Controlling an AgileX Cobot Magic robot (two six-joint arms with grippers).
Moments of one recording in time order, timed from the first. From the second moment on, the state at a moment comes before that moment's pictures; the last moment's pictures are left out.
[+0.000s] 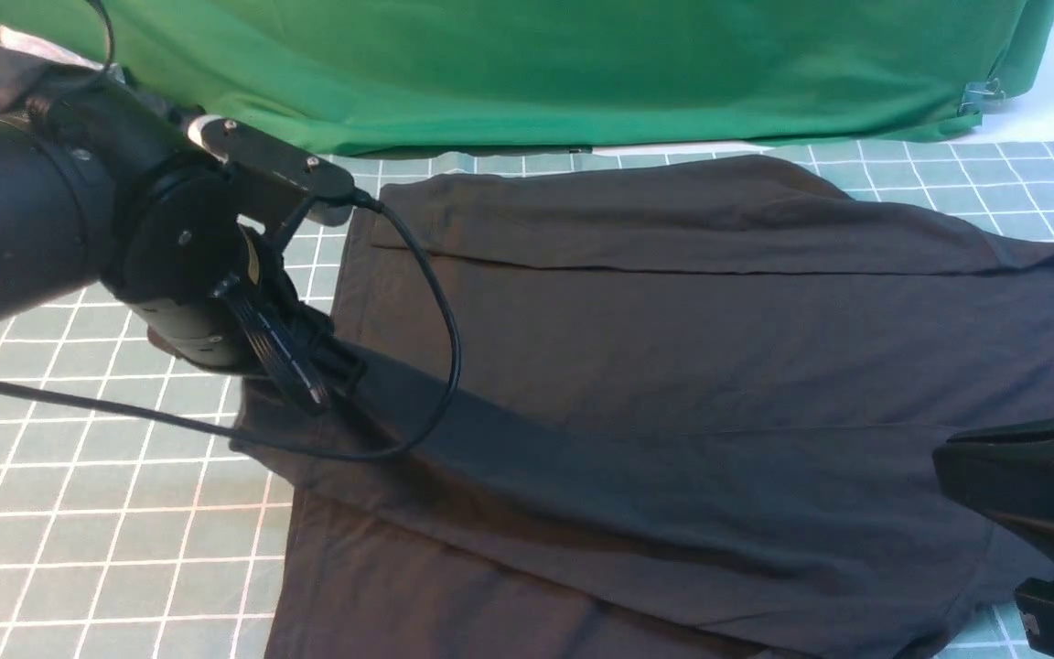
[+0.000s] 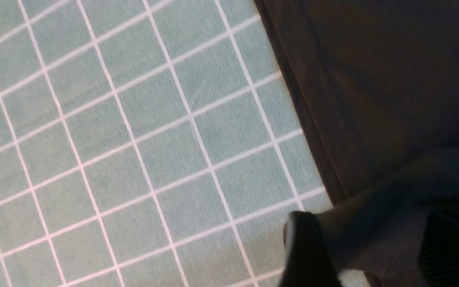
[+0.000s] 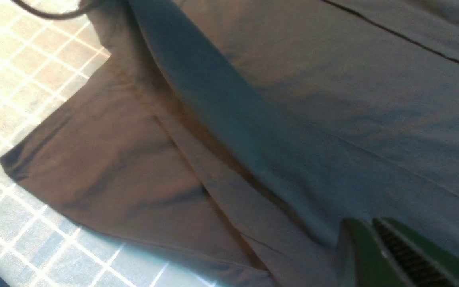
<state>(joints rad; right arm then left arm) 0.93 0.81 -0.78 -0.23 0.77 0.42 -0.39 1.53 -1.07 0.34 0.82 -0.21</state>
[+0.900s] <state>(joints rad) 0.93 0.81 -0.78 -0.23 0.77 0.45 -0.18 1.99 -1.77 -0.03 0.96 -0.21</state>
